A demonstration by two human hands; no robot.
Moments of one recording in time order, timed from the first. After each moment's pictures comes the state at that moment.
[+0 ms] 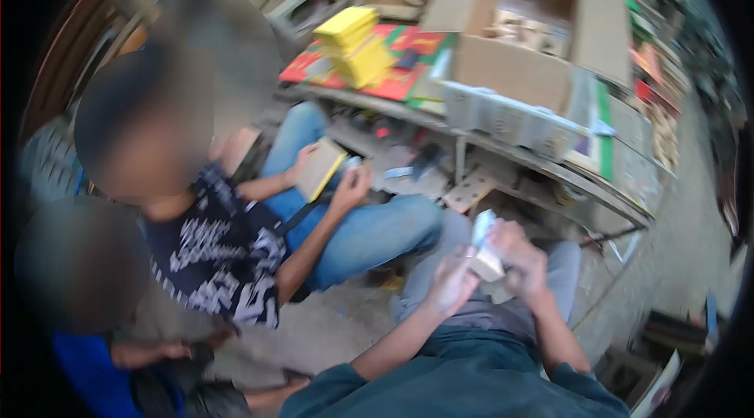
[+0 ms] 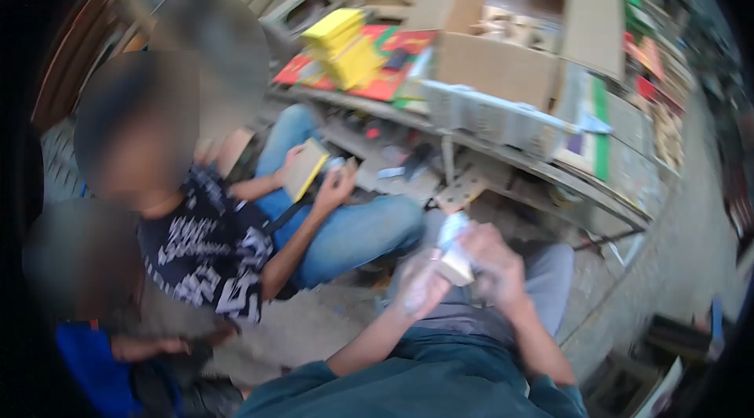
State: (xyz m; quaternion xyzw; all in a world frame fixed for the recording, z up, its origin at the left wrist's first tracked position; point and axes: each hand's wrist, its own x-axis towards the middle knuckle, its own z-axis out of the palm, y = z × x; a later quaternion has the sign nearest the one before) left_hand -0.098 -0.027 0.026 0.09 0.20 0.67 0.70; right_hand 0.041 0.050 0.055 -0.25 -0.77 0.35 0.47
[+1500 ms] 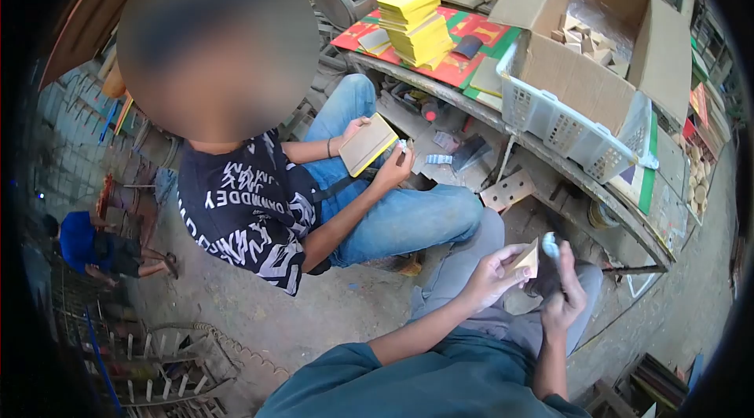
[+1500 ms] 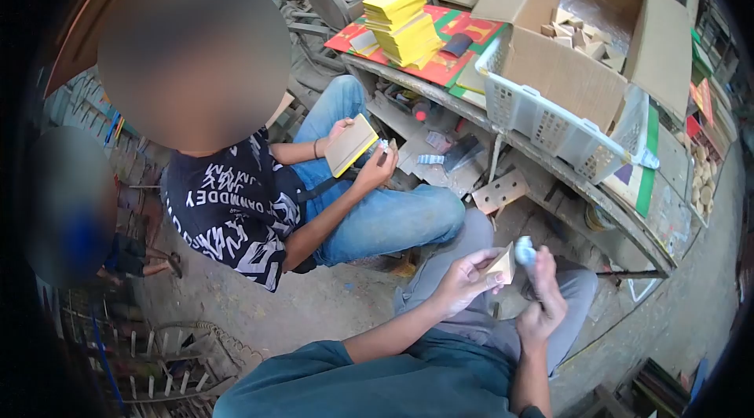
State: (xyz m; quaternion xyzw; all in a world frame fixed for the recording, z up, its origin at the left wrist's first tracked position) left_hand -0.089 -0.019 0.024 0.28 0.33 0.63 0.65; right_hand 0.058 0.016 0.052 -0.37 -0.70 0.33 0.52
